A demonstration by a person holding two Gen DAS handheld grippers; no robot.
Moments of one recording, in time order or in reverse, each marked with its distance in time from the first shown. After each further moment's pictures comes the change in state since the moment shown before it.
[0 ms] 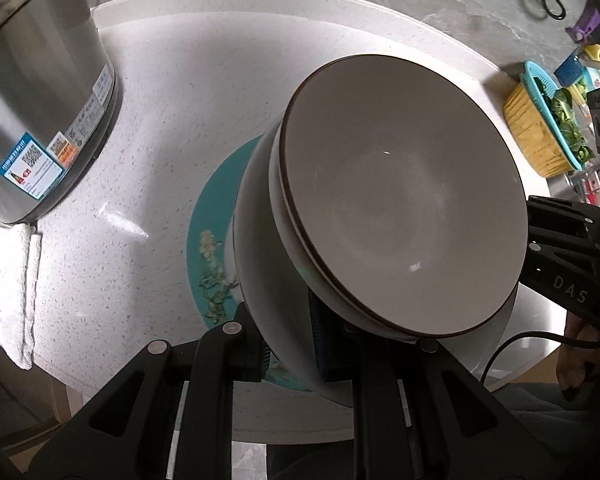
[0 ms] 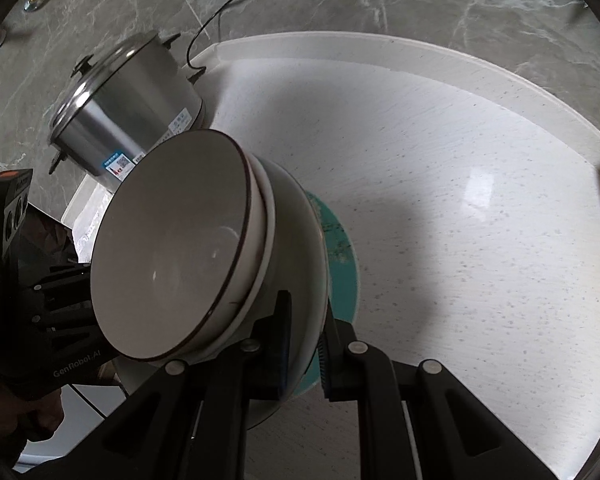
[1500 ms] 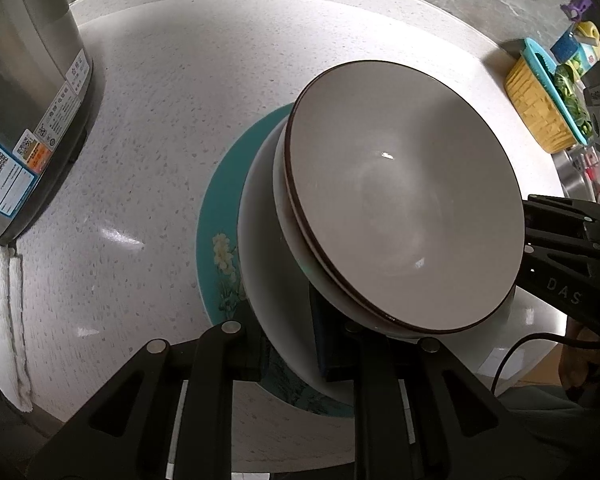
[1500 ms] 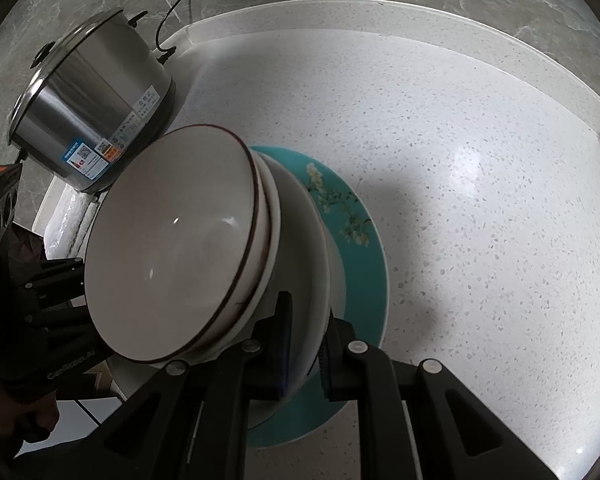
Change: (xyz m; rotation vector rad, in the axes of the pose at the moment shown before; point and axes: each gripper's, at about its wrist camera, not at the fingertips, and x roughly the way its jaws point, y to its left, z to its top) left arm 0.057 0.024 0.010 0.083 0.029 -0.031; right arm 0.047 0.009 -0.004 0.071 0.030 -0.064
